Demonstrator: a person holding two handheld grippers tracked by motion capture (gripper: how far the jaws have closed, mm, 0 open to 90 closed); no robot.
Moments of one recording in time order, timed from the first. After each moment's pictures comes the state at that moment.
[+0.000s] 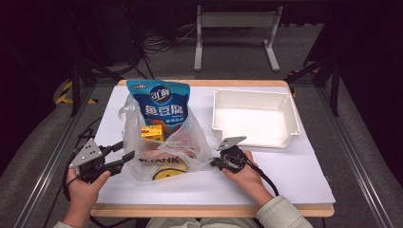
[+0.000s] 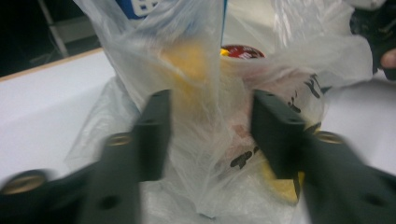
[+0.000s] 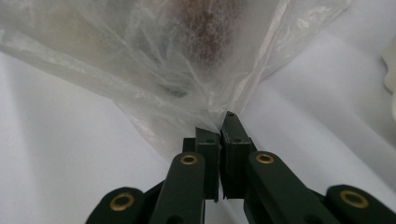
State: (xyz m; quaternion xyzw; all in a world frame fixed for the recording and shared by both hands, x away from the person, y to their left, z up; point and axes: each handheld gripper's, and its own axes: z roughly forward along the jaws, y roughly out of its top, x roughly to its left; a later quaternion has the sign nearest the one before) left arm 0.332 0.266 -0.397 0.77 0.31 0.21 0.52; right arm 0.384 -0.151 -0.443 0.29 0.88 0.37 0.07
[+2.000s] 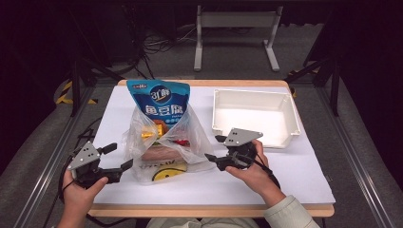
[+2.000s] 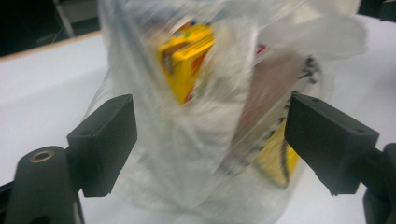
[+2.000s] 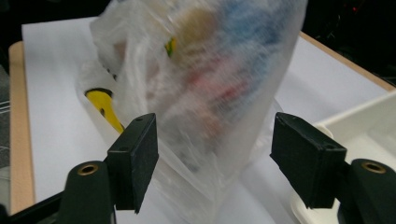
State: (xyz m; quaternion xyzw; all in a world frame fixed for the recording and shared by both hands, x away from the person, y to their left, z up) left arm 0.315 0.264 -0.384 0.77 0.33 0.20 0.50; right arm 0.353 -0.152 -0.357 0.21 0.85 0.45 0.18
